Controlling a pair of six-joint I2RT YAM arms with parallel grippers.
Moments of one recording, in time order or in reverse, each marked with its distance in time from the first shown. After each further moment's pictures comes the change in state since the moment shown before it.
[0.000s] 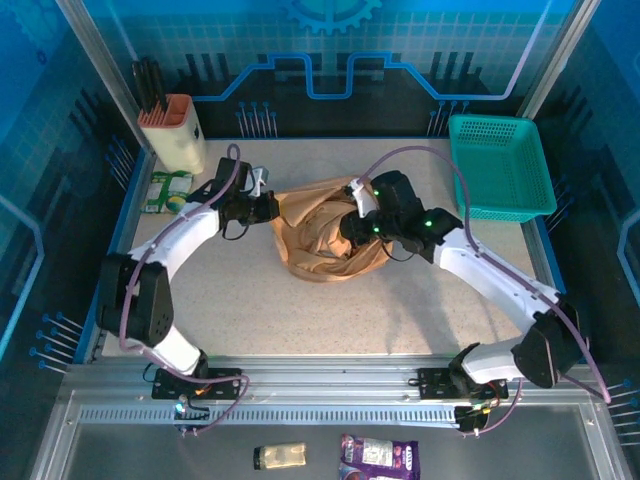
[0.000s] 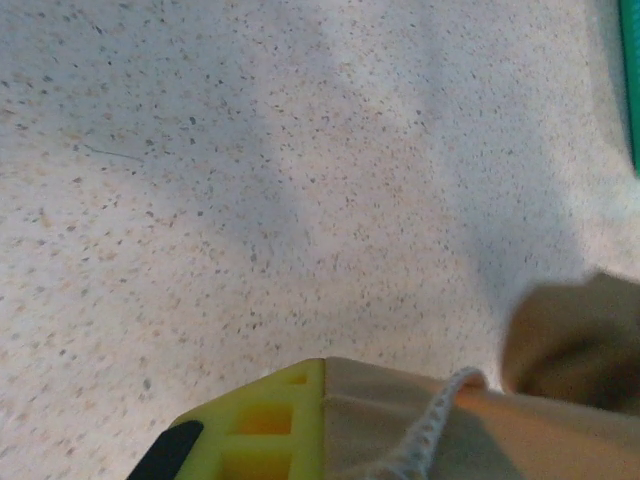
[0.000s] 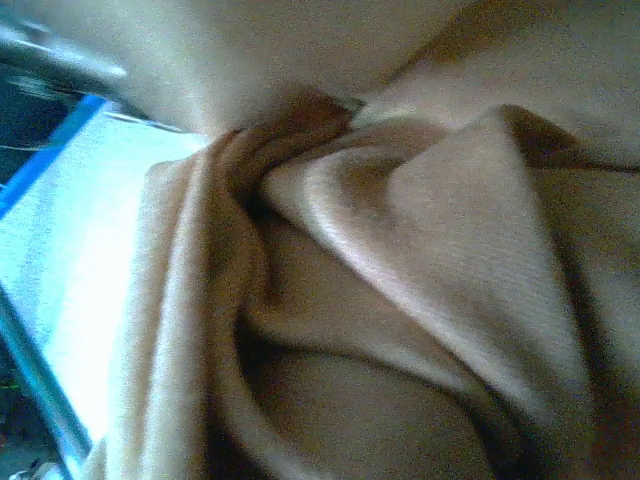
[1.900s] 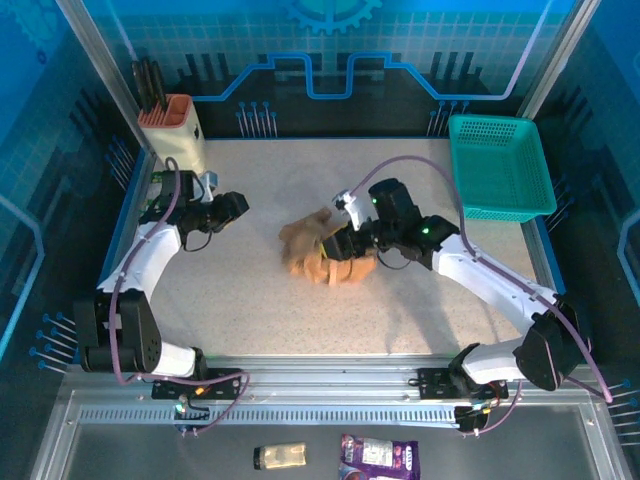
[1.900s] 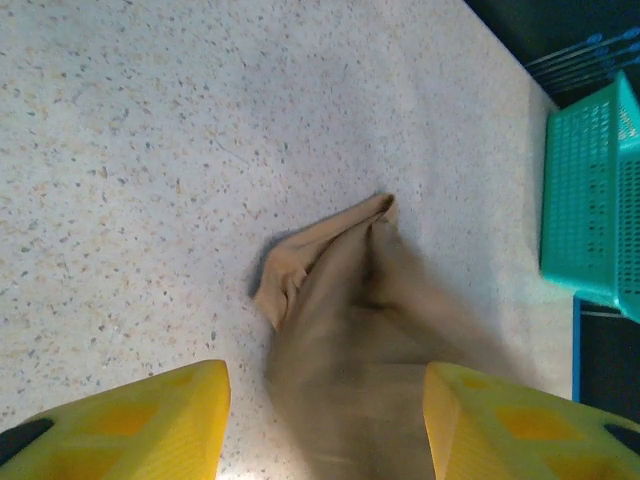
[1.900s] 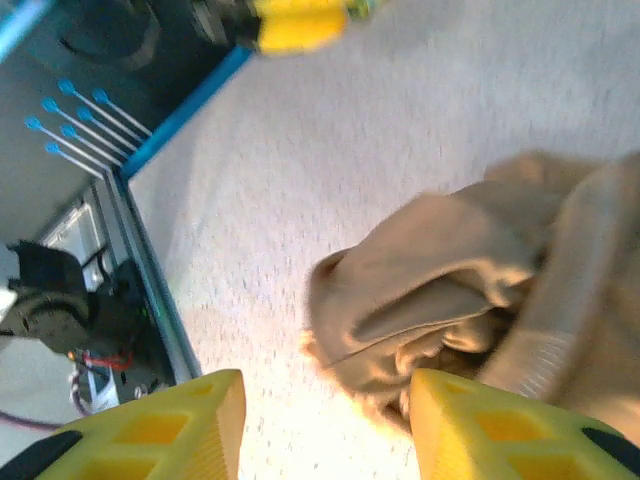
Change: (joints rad) left arm 0.246 -0.223 -0.161 0.001 0.169 -0.100; right arm 0.019 0.004 -0.082 0.043 -0.236 -0.015
